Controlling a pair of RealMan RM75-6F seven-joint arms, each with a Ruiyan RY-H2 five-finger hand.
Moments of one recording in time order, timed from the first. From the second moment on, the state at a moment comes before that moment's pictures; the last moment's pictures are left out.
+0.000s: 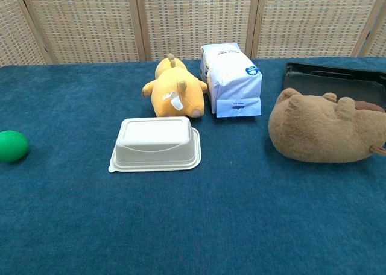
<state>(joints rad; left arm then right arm) -0.08 -1.10 0.00 -1.72 1.65 1.57 0.15 0.01 -1.02 0.06 -1.70 -1.62 1.63 -0.02</state>
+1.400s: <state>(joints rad) -0.49 -1.48 -0.02 -0.90 1.56 0.99 -0.24 0.03 -1.06 0.08 -1.70 -1.54 1.57 -0.08</state>
